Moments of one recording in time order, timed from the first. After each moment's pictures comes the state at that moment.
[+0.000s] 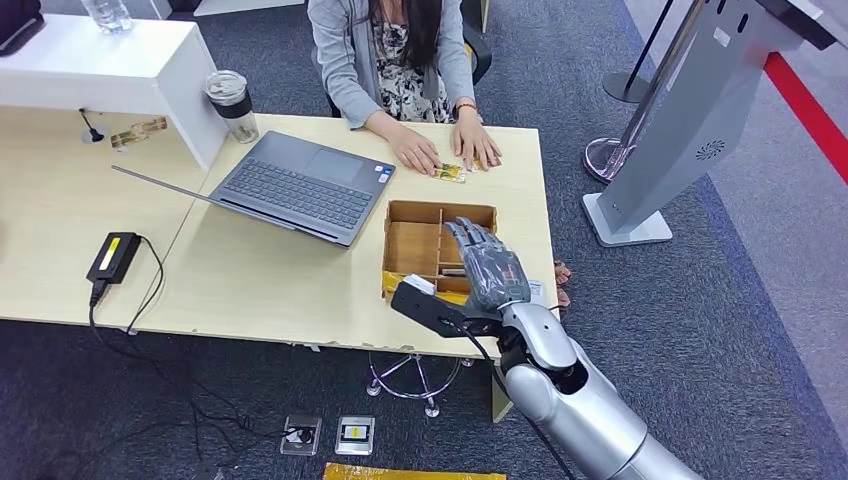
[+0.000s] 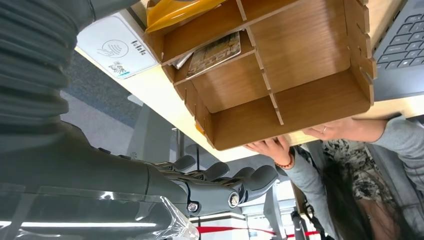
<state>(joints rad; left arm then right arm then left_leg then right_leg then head) -0.20 0.31 -1.33 -0.17 1.08 -0.05 -0.29 -0.50 -0.11 0.63 -1.29 1.09 0.00 0.27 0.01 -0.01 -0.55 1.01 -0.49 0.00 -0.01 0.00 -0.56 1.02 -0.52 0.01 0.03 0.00</state>
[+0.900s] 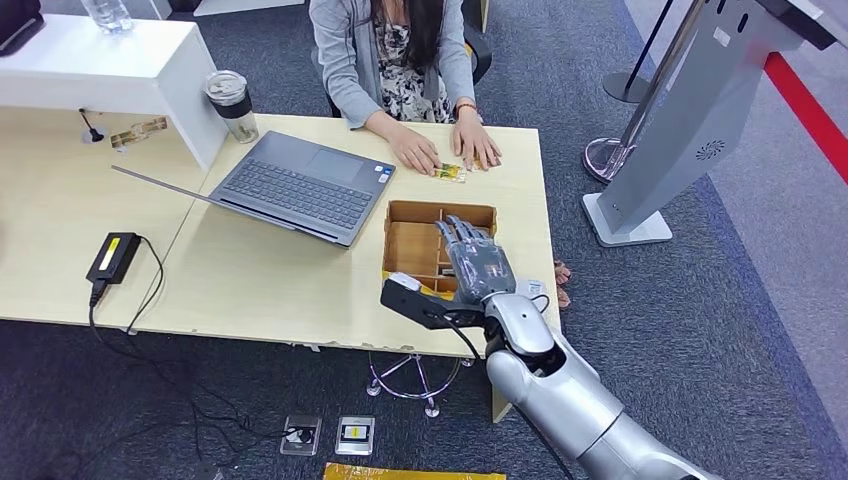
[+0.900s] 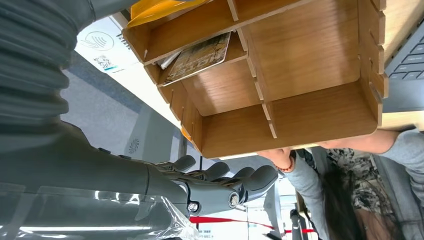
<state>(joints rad) -0.20 0.32 -1.33 -0.17 1.08 -0.06 -0.30 -0.58 -0.04 0.66 -1.08 1.16 -0.04 0.24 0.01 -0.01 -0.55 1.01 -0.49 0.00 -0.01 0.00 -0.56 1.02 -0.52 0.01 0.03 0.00</state>
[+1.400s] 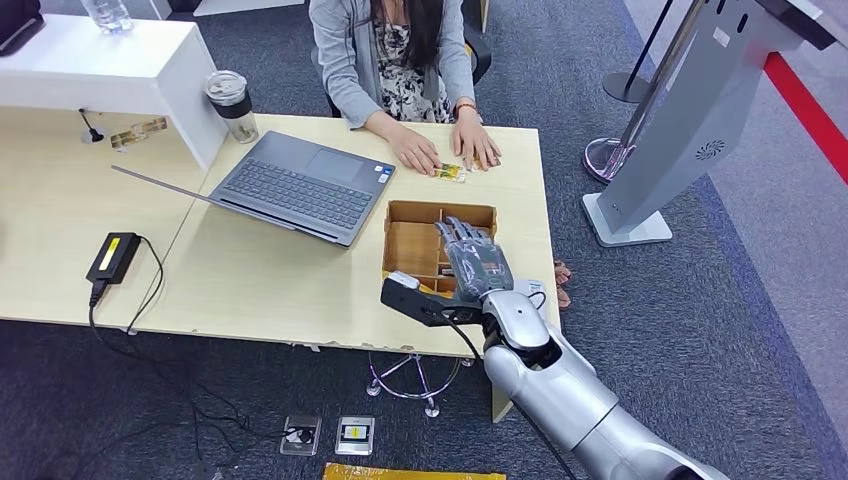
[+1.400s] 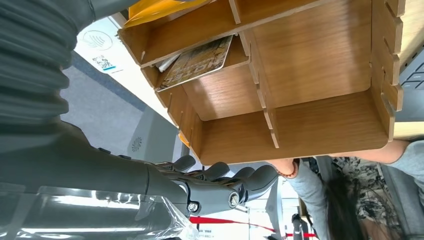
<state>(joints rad) -0.20 0.32 -1.33 -0.17 1.08 -0.07 -0.30 -0.61 -0.02 0.67 -1.01 1.16 -0.05 0.23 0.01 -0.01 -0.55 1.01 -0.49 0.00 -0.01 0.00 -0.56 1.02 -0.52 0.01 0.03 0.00</state>
